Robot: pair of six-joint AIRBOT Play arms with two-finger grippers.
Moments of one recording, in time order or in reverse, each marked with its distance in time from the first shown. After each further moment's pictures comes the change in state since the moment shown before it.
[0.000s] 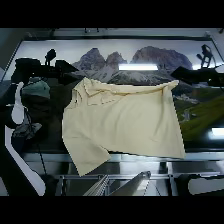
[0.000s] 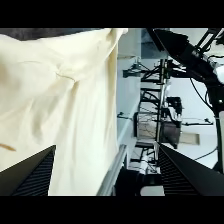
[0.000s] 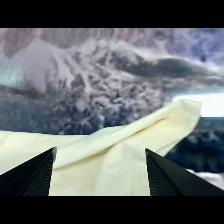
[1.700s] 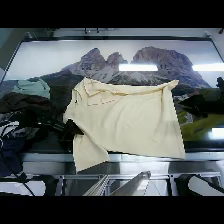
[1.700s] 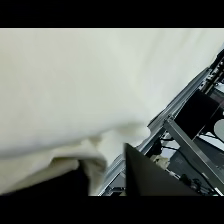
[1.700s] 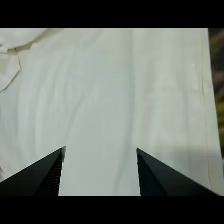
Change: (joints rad) left arm -0.024 0.593 -1.305 0.420 -0.300 0.240; right arm -0.288 0.392 -0.558 0.171 0.415 -0.030
